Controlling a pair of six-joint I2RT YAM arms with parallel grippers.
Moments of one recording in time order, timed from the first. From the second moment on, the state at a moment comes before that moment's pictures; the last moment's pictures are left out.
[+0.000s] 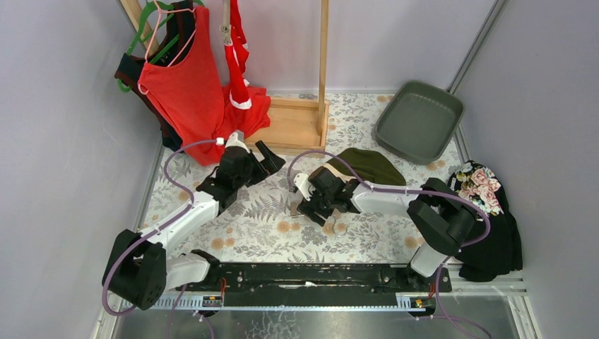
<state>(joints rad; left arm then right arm) -0.43 1.19 0.64 0.03 0.02 -0.87 0.90 1.65 0.87 -0.22 -0.09 -0.22</state>
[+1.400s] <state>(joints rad) -0.22 0.97 0.54 0.01 0.02 -0.90 0.93 1.77 1.06 -0.09 0.11 0.22</state>
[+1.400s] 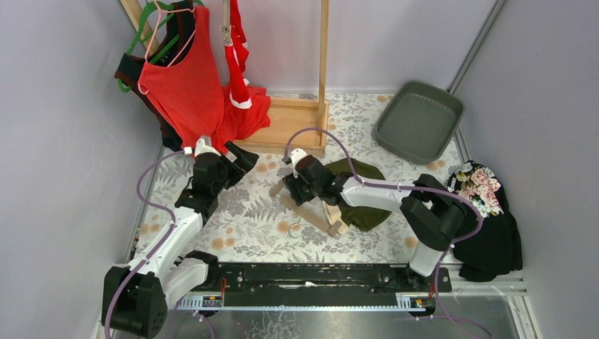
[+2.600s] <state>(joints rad) -0.13 1.10 0.50 0.06 0.20 -0.97 1.04 1.87 1.05 -0.03 0.18 0.01</state>
